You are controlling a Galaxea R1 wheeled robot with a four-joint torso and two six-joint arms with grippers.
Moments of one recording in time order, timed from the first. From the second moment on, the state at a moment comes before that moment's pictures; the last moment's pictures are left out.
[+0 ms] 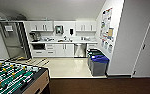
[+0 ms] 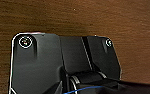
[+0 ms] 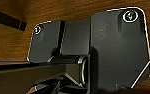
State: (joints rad) left arm 1.45 2.80 -2.33 0.11 -0.10 -0.11; right arm -1.53 2.94 -2.53 -0.04 0.07 0.02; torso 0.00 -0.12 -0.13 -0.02
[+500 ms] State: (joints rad) left arm 1.45 2.75 -2.23 0.11 -0.11 -0.11; right arm -1.53 2.85 -2.35 -0.04 0.07 0.02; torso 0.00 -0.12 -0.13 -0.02
